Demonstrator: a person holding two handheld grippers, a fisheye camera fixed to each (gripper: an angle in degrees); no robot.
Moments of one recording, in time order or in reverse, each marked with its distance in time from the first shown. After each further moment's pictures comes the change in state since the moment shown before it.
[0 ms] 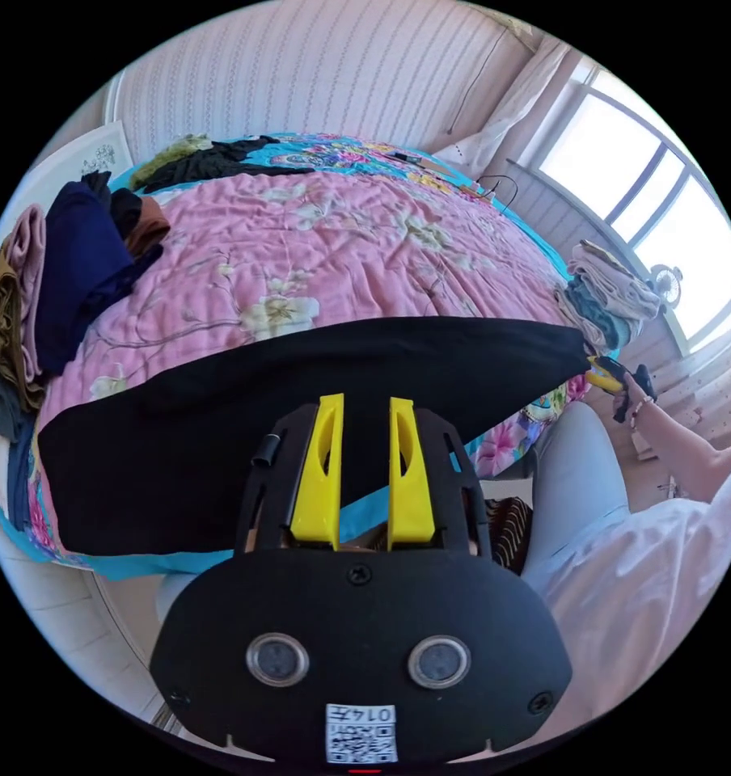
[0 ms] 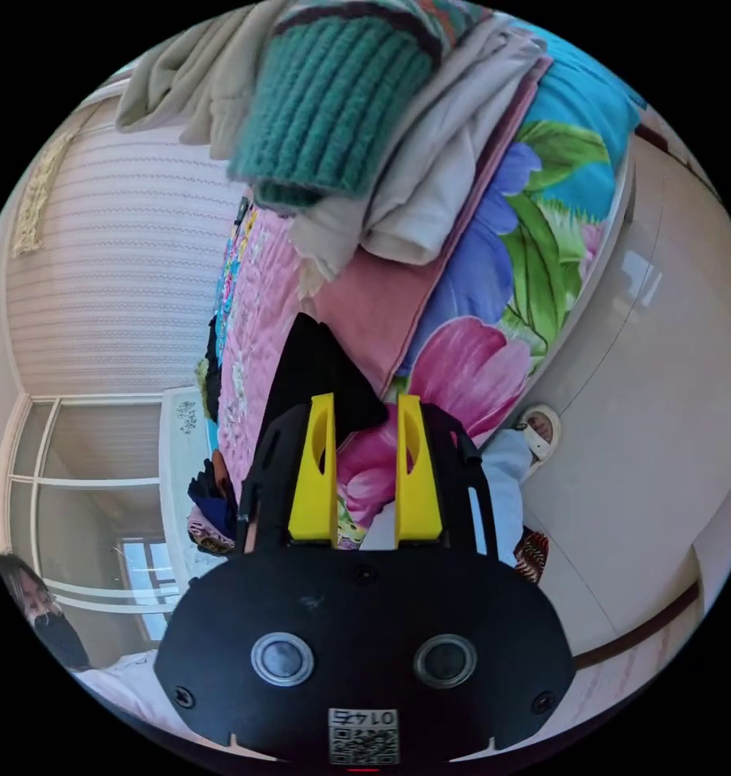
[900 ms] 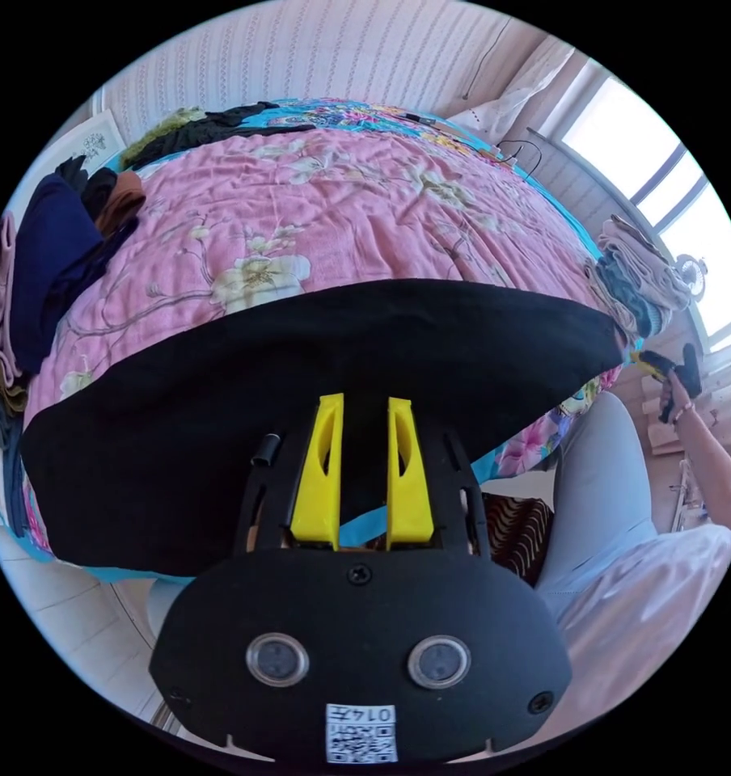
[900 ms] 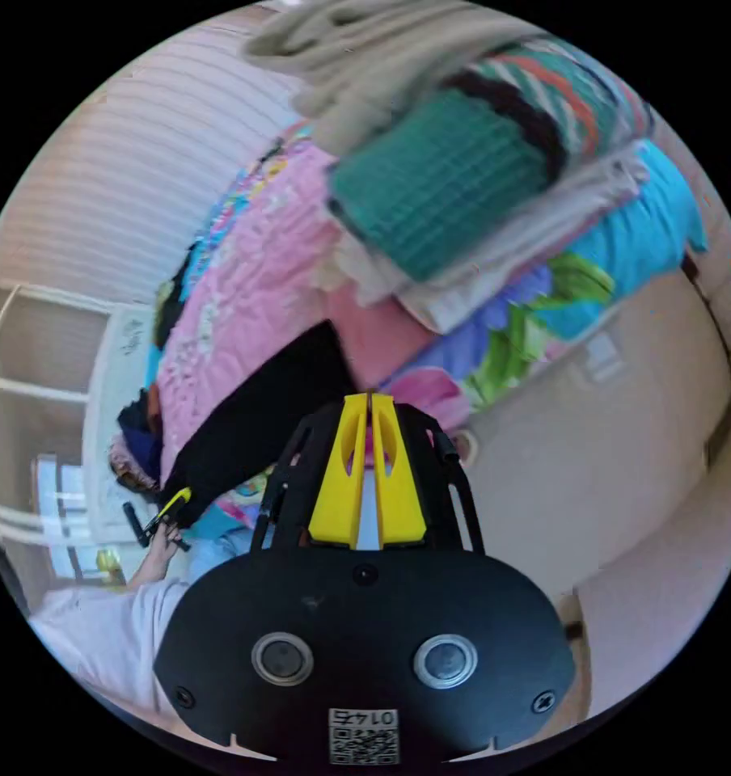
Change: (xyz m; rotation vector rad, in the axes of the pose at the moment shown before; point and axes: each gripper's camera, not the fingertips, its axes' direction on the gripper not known) left arm 0.112 -0.066 0.026 -0.090 -0.039 -0.005; right arm -0.245 0.019 -0.064 -0.099 0.425 -0.221
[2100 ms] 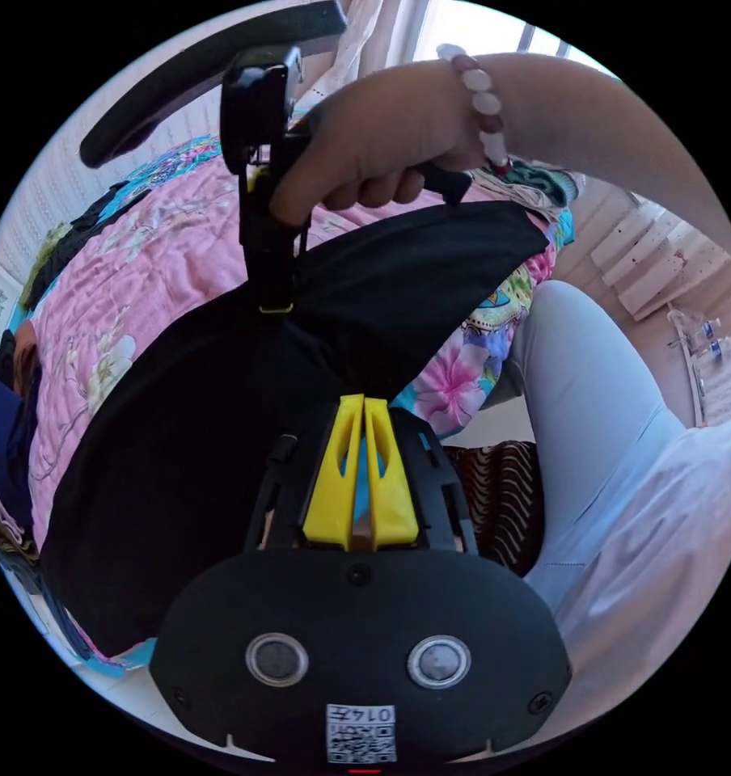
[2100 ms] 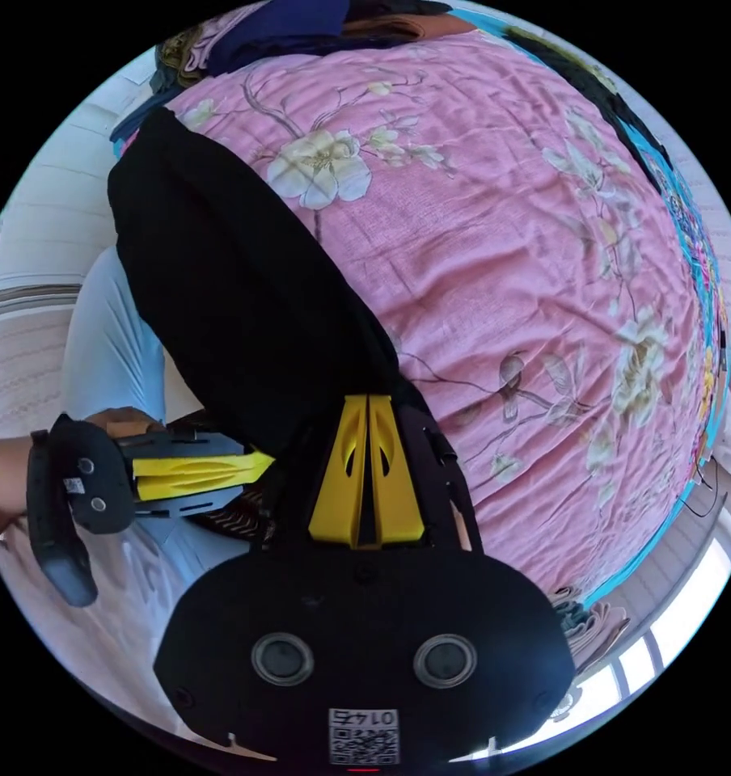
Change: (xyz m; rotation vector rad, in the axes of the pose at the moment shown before) left arm 0.225 -0.028 0.000 -0.044 0.036 0.412; right arm -0.835 0.103 0.123 -0.580 0.428 -1.437
